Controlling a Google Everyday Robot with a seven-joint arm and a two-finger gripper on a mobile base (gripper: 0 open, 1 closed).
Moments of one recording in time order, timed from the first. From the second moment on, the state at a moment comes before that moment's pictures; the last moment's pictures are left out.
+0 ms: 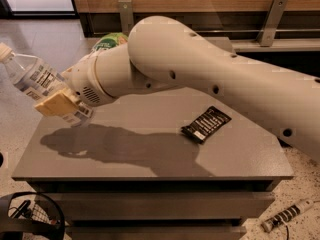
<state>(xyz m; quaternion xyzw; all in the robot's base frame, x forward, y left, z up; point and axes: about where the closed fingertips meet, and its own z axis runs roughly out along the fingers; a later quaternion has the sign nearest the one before) 0.480 0.207 0.939 -0.55 0.64 0.31 0.44</state>
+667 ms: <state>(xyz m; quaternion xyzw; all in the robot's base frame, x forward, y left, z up) 0.486 0.216 0.924 -0.52 0.62 0.35 0.46</state>
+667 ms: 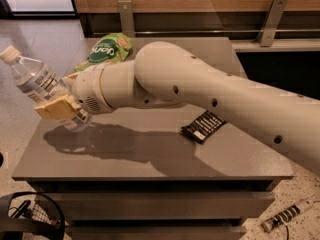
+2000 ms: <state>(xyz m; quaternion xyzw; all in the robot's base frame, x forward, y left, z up) 0.514 0.229 0.883 -0.40 0.56 0.41 0.60</state>
